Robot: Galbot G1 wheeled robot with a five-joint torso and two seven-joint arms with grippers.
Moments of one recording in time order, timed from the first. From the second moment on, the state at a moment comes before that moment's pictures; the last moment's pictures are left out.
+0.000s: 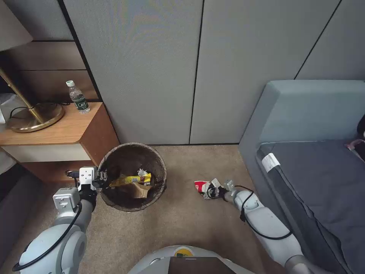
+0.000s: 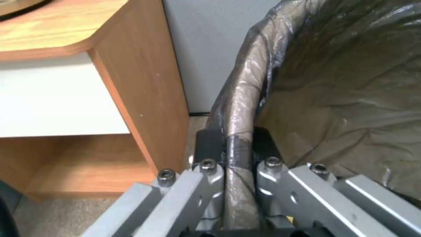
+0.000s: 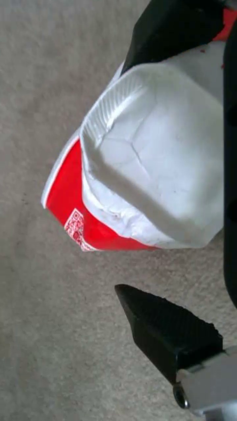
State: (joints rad) left arm 1.70 -1.44 -0.80 -2.50 -0.21 0.65 -0.02; right arm -0.95 1.17 0.16 1.07 0.17 -0.18 -0.54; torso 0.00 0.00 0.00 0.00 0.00
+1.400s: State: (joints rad) left arm 1.71 -1.41 -0.79 -2.50 -0.21 0.64 -0.02; right arm -0.98 1.20 0.22 1.07 0.17 -0.17 -0.42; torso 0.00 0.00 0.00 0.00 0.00
